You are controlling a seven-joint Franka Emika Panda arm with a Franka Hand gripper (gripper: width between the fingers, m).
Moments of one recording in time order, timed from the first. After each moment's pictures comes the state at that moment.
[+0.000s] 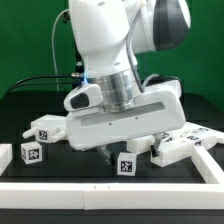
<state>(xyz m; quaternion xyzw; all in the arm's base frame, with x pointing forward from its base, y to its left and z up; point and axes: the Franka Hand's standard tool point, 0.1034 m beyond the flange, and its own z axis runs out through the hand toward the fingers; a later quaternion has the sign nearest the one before) 0.513 0.007 0.008 -0.99 0.02 -0.01 0.12</state>
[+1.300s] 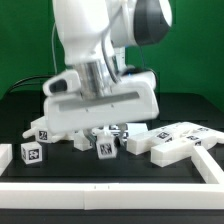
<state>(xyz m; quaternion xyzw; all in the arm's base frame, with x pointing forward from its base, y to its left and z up) 0.480 -0.035 0.042 -1.00 0.04 -0.02 0.09</state>
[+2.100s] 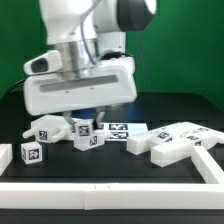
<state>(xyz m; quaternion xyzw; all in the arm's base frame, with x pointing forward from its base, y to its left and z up) 0.447 -0.094 0.051 -1.00 0.01 -0.02 0.08</state>
